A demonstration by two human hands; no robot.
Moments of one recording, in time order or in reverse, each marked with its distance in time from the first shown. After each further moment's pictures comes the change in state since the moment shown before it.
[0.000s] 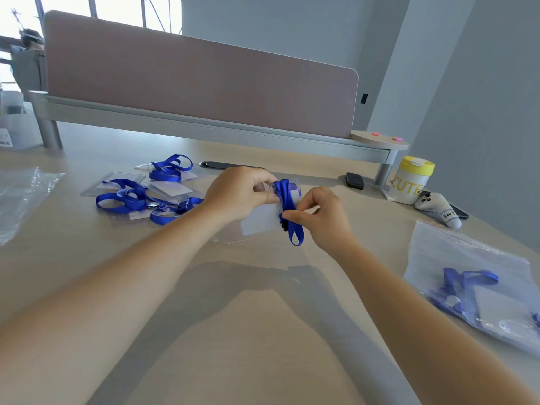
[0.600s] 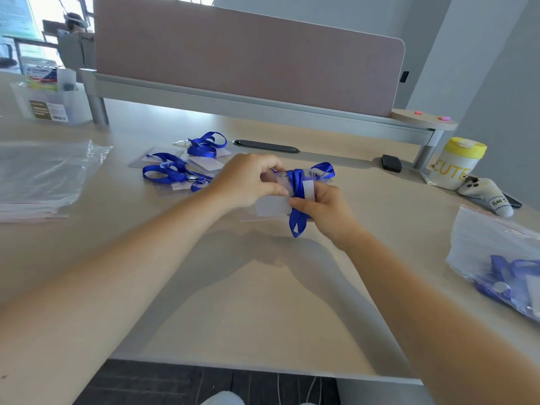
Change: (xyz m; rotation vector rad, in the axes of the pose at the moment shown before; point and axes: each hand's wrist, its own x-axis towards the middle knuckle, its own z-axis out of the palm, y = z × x) left_hand -0.038 -0.017 -0.025 0.037 -0.077 -0.052; right_hand -0.015 -0.005 0.042 0.225 -0.257 0.065
